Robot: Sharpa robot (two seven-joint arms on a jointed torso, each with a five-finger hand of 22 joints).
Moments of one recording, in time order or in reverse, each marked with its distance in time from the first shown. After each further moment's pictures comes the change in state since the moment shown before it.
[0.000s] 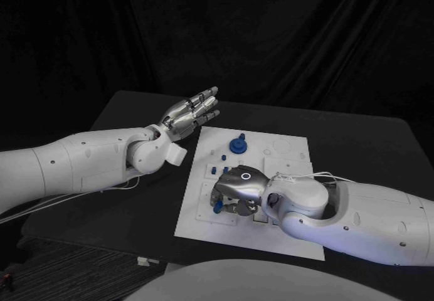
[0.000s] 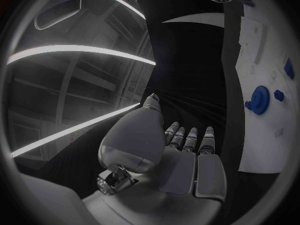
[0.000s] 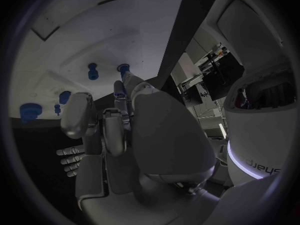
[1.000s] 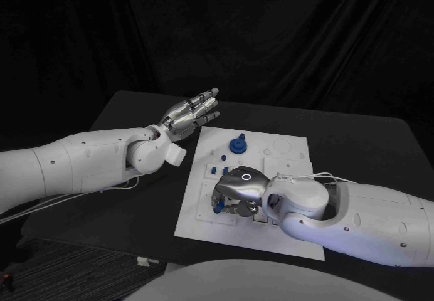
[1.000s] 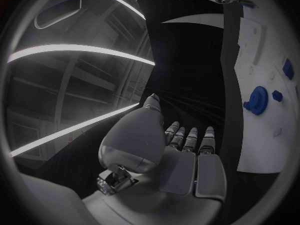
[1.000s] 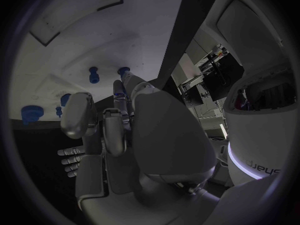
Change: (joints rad) left arm -0.001 0.001 0.000 -0.004 0.000 0.009 -0.012; left_hand 0.004 0.004 0.003 -0.003 0.004 0.007 0.007 0.004 0.000 0.000 0.007 0.000 -0.001 -0.004 0.011 0.000 0.000 0.000 0.000 0.007 0.000 0.000; right arm -0.002 -0.004 -0.002 0.002 -0.001 0.007 -0.007; right_hand -0.010 -0.010 0.013 0.002 -0.005 0.025 0.000 -0.003 0.006 0.003 0.004 -0.016 -0.001 0.000 0.000 0.000 0.000 0.000 0.000 0.000 0.000 0.001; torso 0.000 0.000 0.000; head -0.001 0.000
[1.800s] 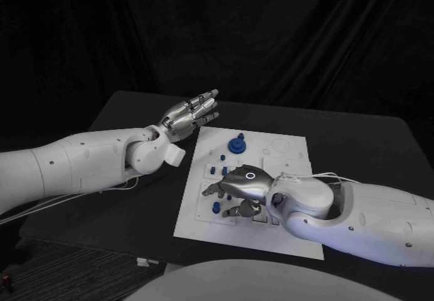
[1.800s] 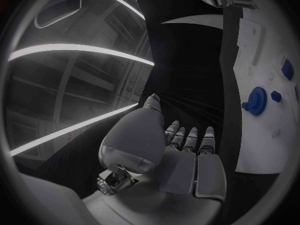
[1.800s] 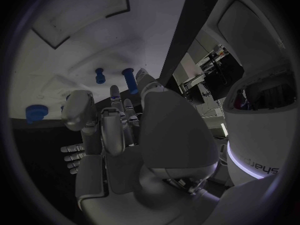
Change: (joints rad) left arm -0.001 0.001 0.000 -0.004 0.000 0.007 -0.009; left_hand 0.008 0.000 0.003 -0.003 0.004 0.014 0.014 0.011 0.004 -0.001 0.006 0.000 0.000 0.004 0.004 0.000 0.000 0.000 0.000 0.000 0.000 0.000; right arm 0.008 -0.039 -0.001 0.019 0.000 -0.030 0.005; right_hand -0.138 -0.035 -0.160 0.086 -0.087 -0.446 -0.089 -0.073 -0.068 -0.159 0.048 -0.031 0.001 -0.001 0.028 -0.016 0.000 0.000 -0.032 0.032 -0.063 0.000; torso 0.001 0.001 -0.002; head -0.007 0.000
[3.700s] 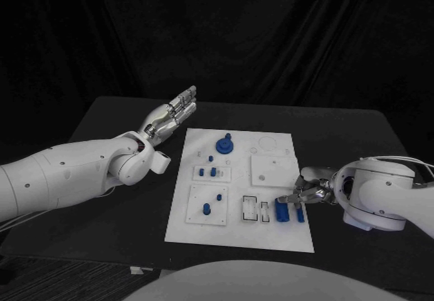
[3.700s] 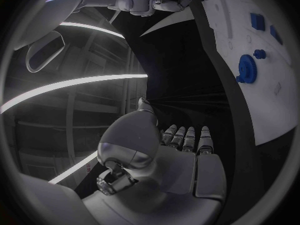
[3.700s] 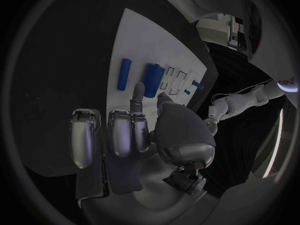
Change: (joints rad) left arm -0.016 -0.026 0.000 0.019 -0.265 -0.249 0.087; left_hand -0.225 0.052 -0.096 0.011 -0.354 -0.114 -0.100 -0.035 -0.019 0.001 -0.010 0.000 0.000 0.000 -0.100 0.000 0.000 0.000 -0.002 -0.123 0.000 -0.001; right arm 0.103 -0.413 -0.001 0.156 0.611 0.261 -0.578; right_hand -0.467 0.185 -0.223 0.025 0.046 0.347 -0.038 0.494 0.687 0.390 -0.172 1.498 1.243 -0.003 -0.153 0.039 0.000 -0.063 0.082 -0.143 0.448 0.000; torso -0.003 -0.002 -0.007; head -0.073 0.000
